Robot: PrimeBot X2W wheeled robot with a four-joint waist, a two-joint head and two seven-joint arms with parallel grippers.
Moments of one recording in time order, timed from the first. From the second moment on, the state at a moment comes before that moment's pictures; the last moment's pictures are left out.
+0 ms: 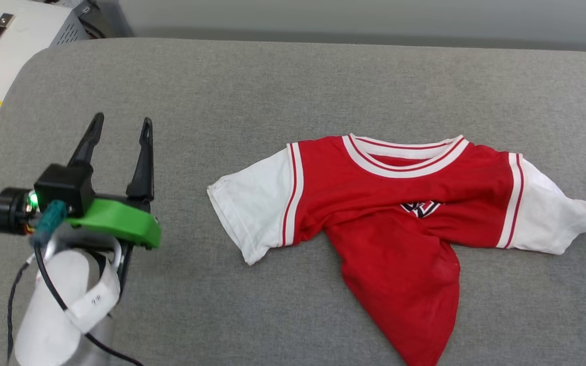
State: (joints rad) left arm -0.32 0.25 -0.07 0.10 -0.17 -0.08 -0.17; right arm -0.60 -0.78 0.58 0.61 0.91 0.13 -0.09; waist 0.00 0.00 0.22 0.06
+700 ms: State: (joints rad) left arm -0.76 0.55 -0.57 0.22 -0.66 -0.13 0.77; right arm -0.43 -0.66 0.30 0.27 0.63 0.13 0.02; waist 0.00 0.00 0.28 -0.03
